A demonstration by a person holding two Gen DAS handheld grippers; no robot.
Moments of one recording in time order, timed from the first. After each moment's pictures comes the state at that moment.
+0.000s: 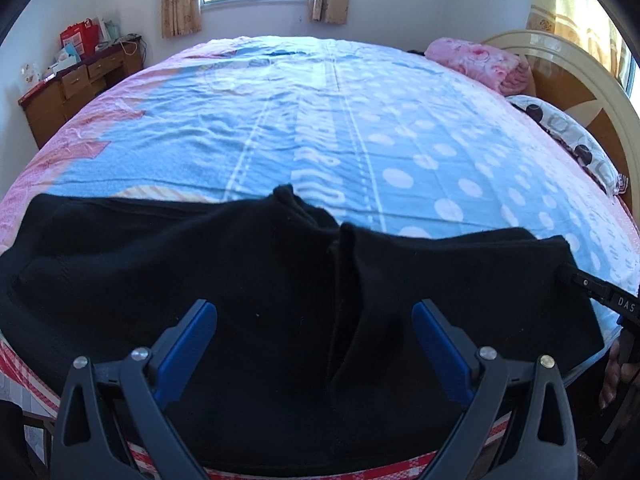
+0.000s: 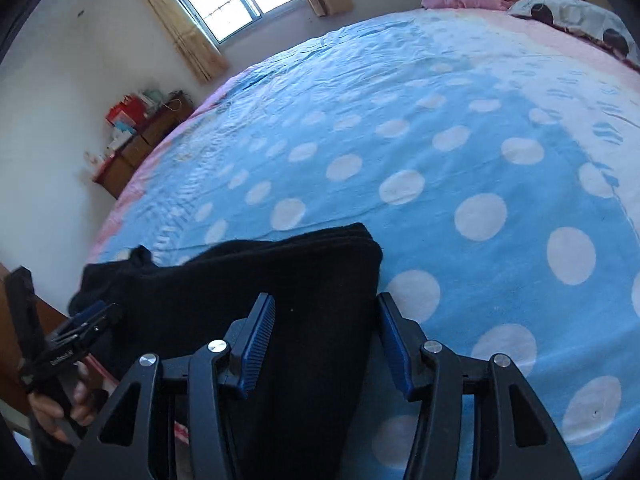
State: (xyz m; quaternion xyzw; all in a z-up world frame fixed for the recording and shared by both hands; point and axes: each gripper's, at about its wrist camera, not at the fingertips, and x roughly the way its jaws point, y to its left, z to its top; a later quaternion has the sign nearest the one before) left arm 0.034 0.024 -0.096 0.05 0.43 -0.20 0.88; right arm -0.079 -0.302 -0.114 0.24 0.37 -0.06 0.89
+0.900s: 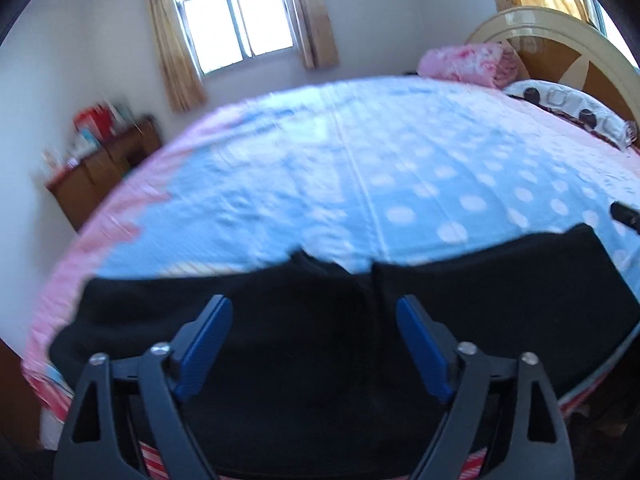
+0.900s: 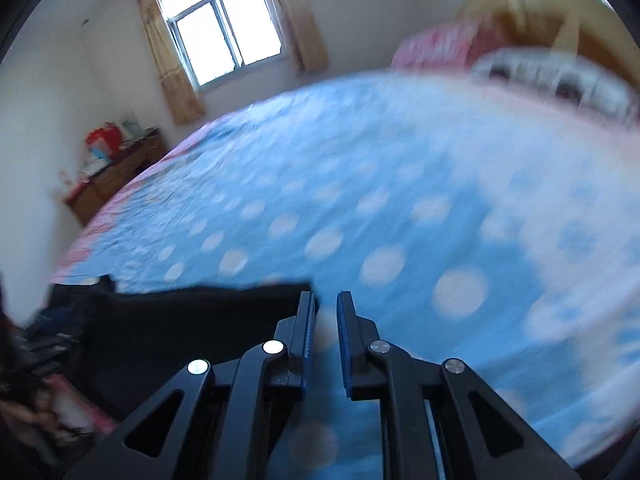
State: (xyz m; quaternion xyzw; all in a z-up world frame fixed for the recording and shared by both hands) left arm -0.001 0.009 -0.066 0.16 0.29 -0.16 0.93; right arm -0.123 -0.302 -0.082 0.14 0.27 -0.16 0.94
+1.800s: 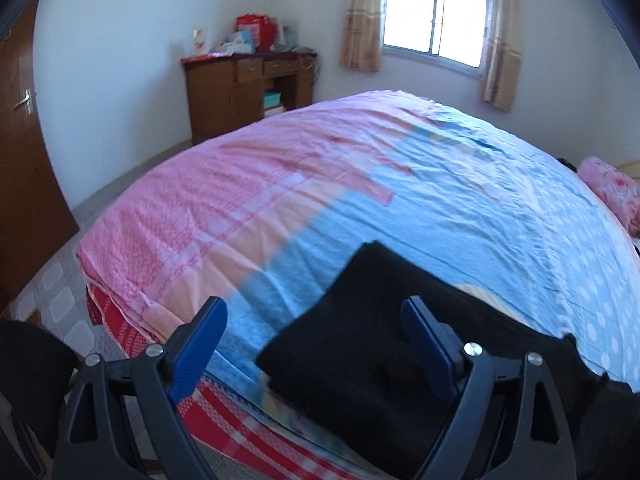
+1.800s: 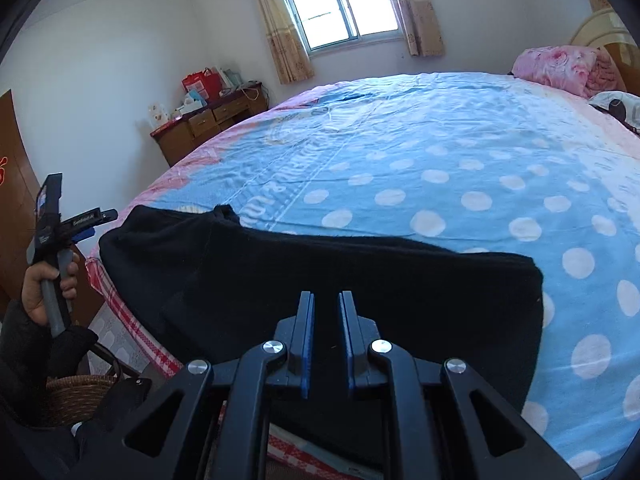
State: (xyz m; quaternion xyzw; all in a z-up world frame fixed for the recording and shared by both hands) left arm 0.086 0.247 -0.075 -0.06 0.35 0.06 0.93; right arm -0.085 -0.209 -0.094 0.12 0.32 0.04 0.94
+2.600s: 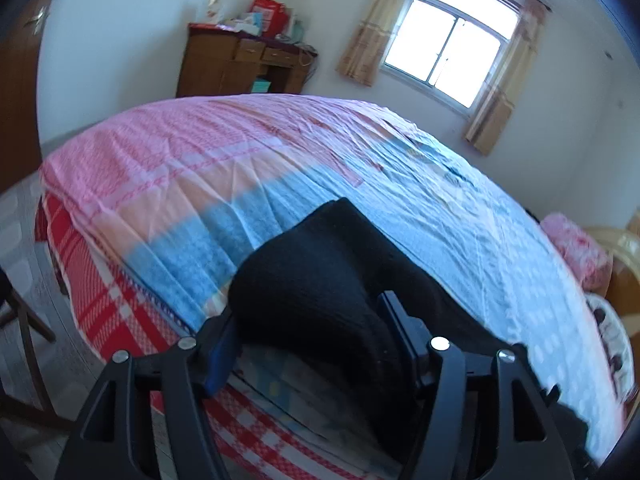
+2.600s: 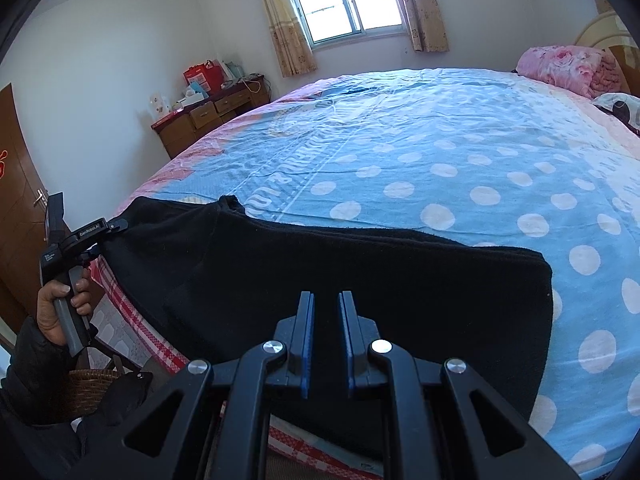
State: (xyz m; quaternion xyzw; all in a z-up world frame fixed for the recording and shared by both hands) left arm 0.059 0.245 -0.102 -0.21 0.33 0.00 0.92; right arm -0.090 -0.201 -0.095 0.11 0.33 0.04 0.94
